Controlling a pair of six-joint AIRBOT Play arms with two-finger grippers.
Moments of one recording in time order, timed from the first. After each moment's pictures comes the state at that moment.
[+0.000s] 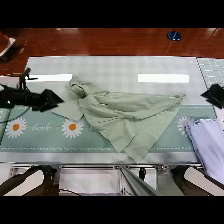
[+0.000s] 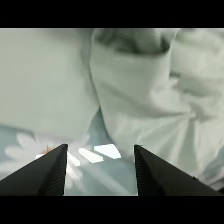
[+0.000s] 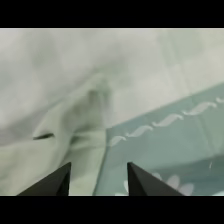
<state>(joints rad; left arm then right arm) 0.24 -1.16 0.84 0.85 -1.24 -1.31 -0.61 -1.17 0.98 -1.12 1.10 1.40</state>
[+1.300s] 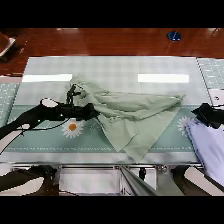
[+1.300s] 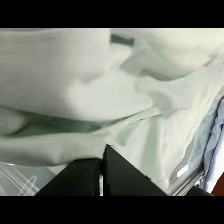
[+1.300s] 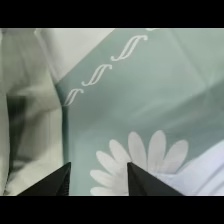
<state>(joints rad) -0.27 -1.35 0.65 0.36 -0.79 -1.15 -0.70 -1.13 0.68 -0.99 0.95 1.30</state>
